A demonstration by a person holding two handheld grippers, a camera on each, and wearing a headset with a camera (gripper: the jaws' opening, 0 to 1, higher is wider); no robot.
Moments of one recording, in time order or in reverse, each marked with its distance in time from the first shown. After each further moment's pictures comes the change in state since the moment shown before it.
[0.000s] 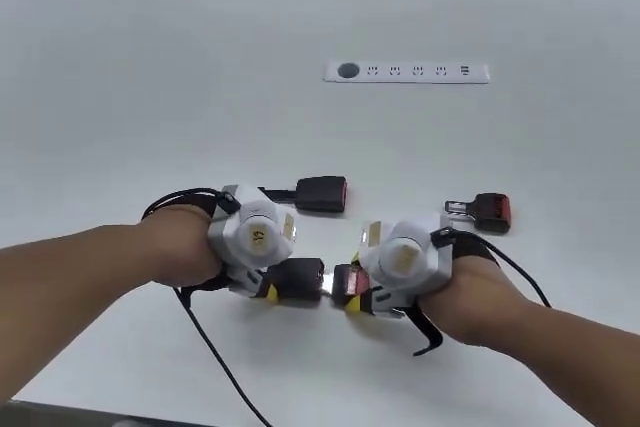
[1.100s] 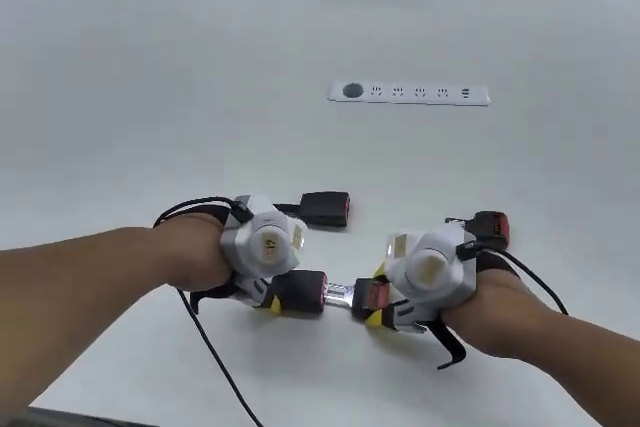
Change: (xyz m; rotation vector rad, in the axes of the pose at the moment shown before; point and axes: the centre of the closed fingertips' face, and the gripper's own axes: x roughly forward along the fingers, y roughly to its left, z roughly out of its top) left arm -0.001 0.000 0.000 -0.004 0.013 -0.003; right arm -0.019 -0.001 -0.026 0.032 0.026 0.011
